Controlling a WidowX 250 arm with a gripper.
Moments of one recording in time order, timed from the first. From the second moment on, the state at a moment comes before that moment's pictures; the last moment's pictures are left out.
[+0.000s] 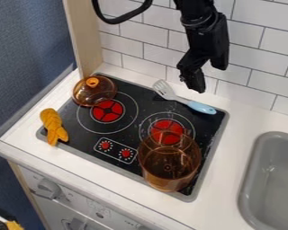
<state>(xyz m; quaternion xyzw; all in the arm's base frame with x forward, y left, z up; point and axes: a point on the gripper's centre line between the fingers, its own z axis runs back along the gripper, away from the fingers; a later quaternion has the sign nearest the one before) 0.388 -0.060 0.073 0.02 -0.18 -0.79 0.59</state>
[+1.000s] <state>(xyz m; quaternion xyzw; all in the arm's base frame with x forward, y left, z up) 0.393 0.071 0.086 0.03 -0.17 -0.66 0.73</state>
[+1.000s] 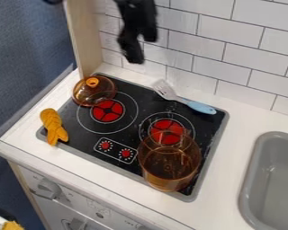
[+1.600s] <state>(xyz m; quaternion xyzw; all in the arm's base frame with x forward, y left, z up) 0.370 0.128 0.078 0.06 -0.10 -0.66 0.74</state>
